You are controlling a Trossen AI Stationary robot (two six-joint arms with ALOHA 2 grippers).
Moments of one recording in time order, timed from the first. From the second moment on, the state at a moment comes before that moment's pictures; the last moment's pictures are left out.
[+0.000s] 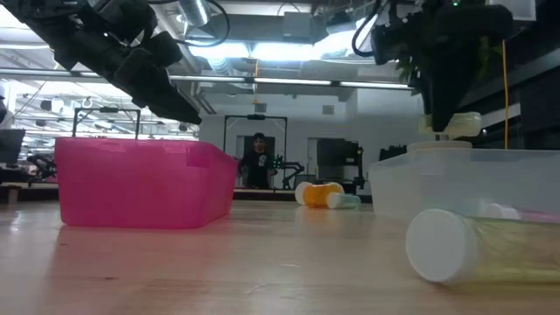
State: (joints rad) left arm 0.32 0.91 0.41 0.01 0.09 0.06; right arm 0.21 1.58 1.20 -1.07 0.11 0.49
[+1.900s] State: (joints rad) left arm 0.32 0.91 0.41 0.01 0.09 0.06; right arm -0.21 1.59 1.20 -0.81 0.15 -0.01
